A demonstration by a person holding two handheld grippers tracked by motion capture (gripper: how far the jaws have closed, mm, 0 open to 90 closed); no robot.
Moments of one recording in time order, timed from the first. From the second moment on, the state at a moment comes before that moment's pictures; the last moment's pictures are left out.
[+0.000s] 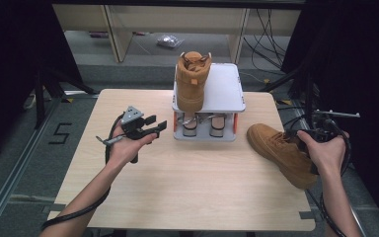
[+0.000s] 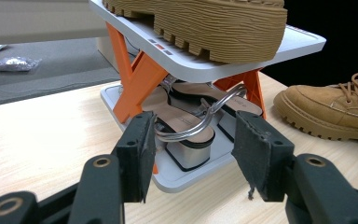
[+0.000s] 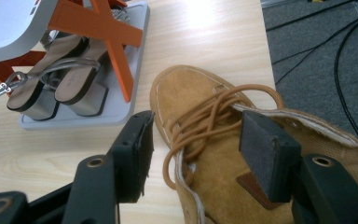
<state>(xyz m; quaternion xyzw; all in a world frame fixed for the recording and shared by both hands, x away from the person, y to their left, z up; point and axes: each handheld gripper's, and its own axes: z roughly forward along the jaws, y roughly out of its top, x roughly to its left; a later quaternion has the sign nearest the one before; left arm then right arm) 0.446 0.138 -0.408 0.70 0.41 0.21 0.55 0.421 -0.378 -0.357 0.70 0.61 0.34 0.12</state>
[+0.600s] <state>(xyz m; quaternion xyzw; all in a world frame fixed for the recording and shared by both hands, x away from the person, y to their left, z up) 0.445 0.135 -0.411 0.70 0.41 0.21 0.55 0.415 -0.404 -0.348 0.71 0.60 0.33 0.14</state>
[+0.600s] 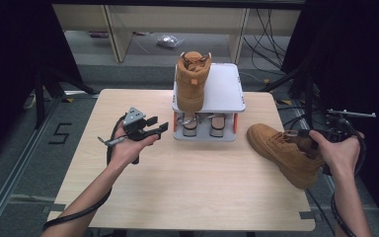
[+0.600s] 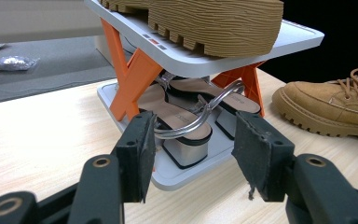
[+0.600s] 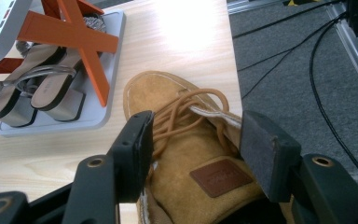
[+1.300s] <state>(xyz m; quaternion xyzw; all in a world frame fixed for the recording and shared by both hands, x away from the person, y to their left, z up) 0.445 0.136 -0.414 0.70 0.41 0.20 0.54 0.427 -0.423 -0.361 0.73 0.61 0.28 0.15</state>
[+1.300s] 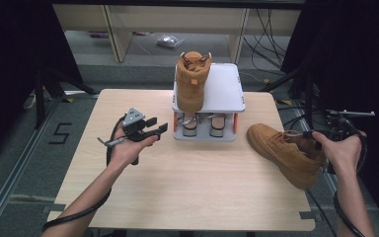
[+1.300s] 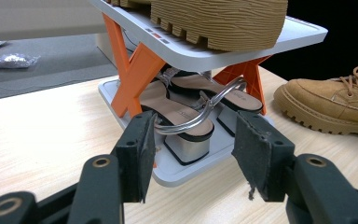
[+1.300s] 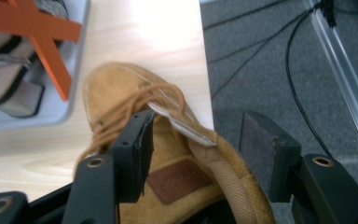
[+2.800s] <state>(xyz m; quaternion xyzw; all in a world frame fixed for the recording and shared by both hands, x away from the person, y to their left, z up) 0.445 0.137 -0.423 0.71 0.41 0.20 0.53 0.449 -0.424 -0.397 0.69 0.70 0.17 0.07</state>
